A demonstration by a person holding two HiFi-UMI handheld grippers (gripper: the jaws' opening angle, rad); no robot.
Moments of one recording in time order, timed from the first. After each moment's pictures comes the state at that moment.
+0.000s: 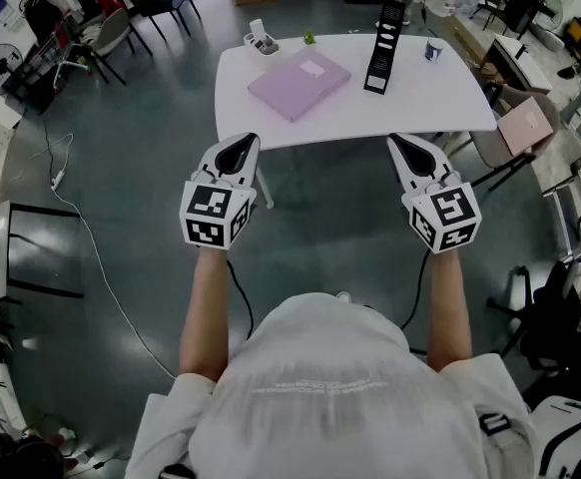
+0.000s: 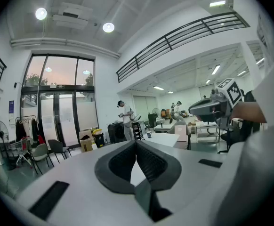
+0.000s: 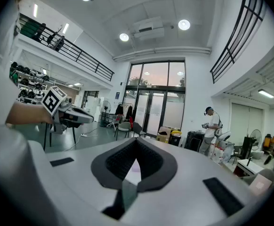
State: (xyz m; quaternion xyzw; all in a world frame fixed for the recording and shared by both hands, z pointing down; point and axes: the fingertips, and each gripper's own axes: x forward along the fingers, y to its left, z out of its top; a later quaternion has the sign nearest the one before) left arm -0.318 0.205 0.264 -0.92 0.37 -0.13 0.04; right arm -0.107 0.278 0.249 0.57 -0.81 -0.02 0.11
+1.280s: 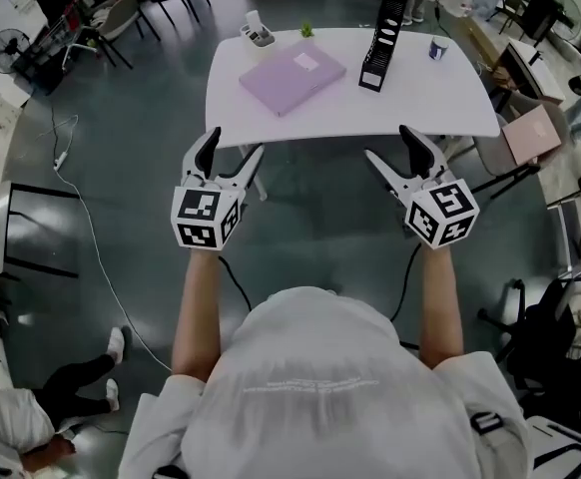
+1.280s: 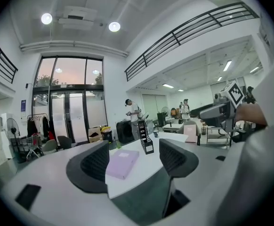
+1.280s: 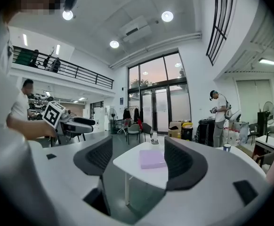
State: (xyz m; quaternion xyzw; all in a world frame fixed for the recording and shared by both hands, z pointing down) left arm -0.281 0.200 0.288 -0.89 0.43 -0.13 0.02; right arm -0.051 0.259 0.286 0.52 -0.85 0.06 0.05
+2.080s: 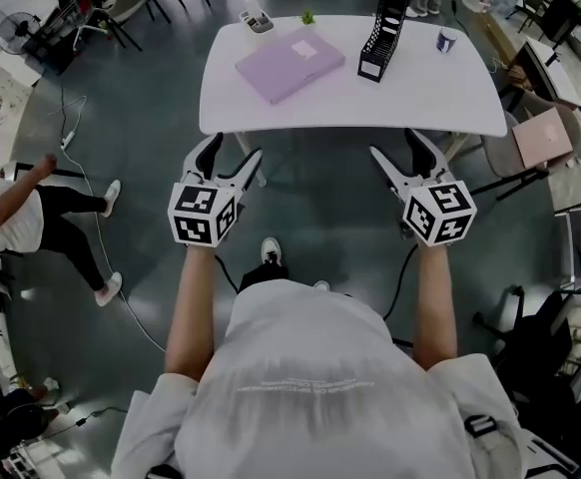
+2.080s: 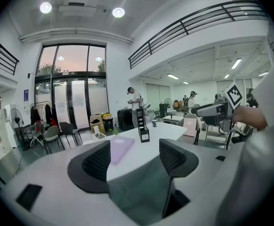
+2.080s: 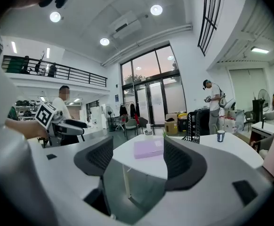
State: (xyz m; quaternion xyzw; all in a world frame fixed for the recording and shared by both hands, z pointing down) left arm -0.242 0.215 0.330 -0.88 0.44 -0.18 -0.04; right arm 0.013 0.254 0.328 0.54 -0.83 0.12 0.05
